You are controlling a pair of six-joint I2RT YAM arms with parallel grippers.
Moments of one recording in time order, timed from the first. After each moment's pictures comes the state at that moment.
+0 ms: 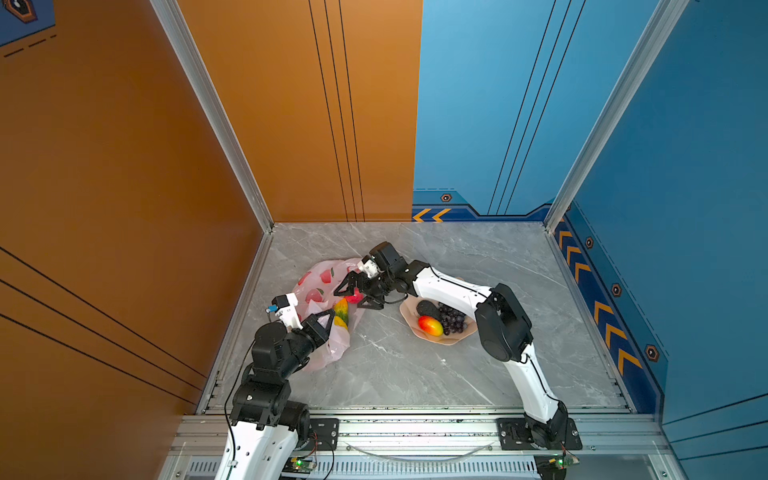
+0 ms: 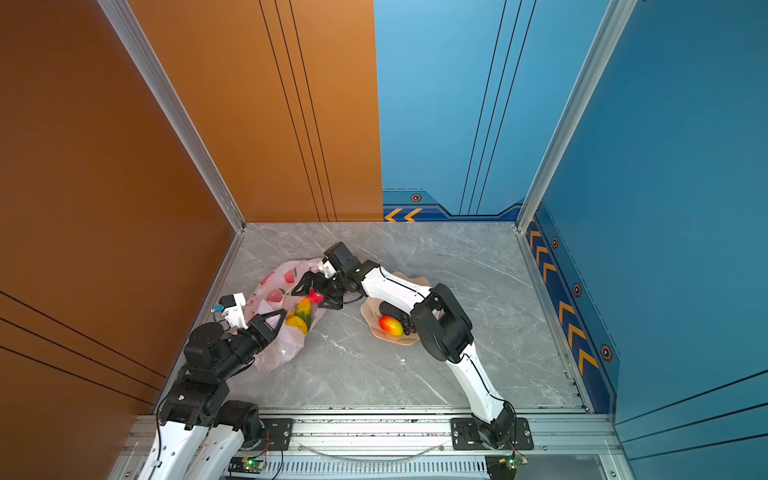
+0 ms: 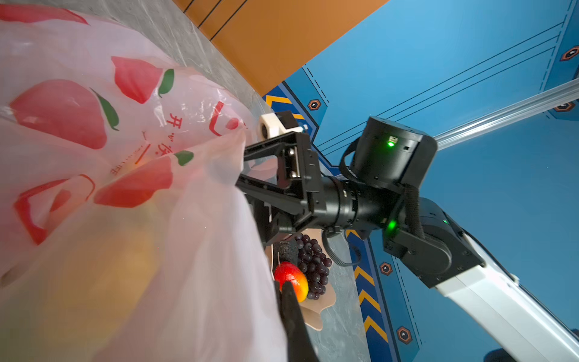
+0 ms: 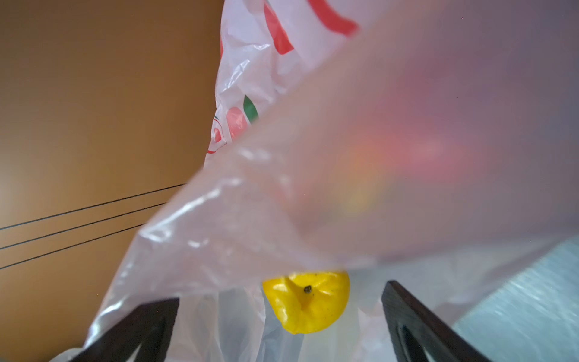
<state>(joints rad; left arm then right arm) -0.12 0.38 0.47 -0.40 0.31 -0.91 0.81 2.23 1.86 -0.40 -0.64 0.97</state>
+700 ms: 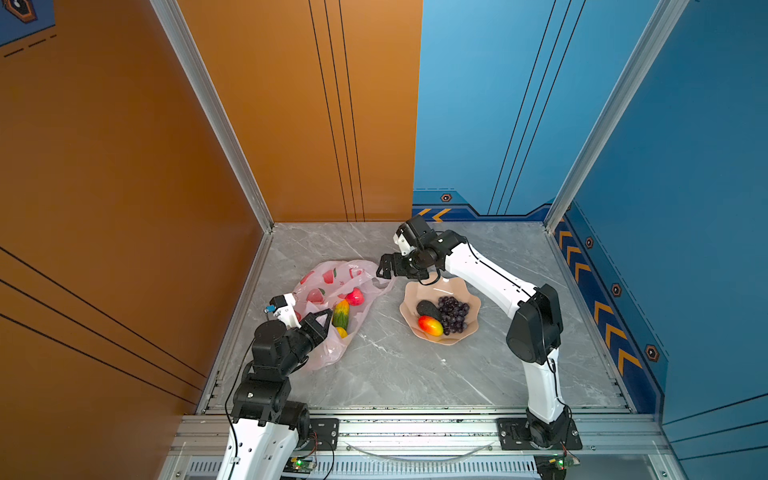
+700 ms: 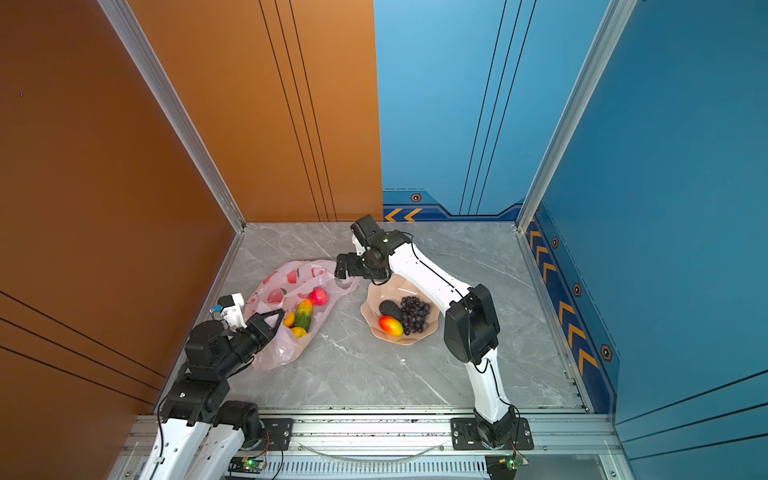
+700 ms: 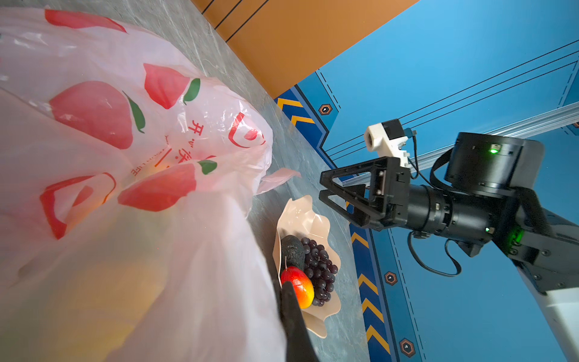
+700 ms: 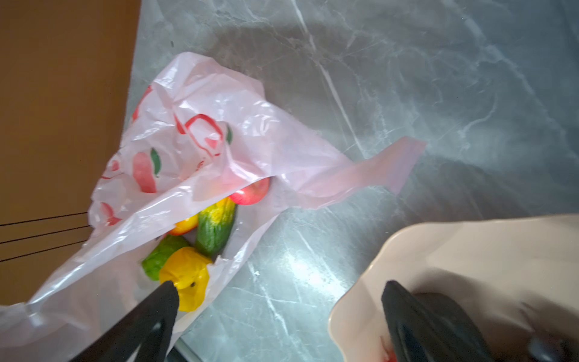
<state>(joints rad) -0.09 0.40 0.47 -0.40 0.32 -0.92 0.67 2.09 1.99 -0.90 -0.24 0.50</state>
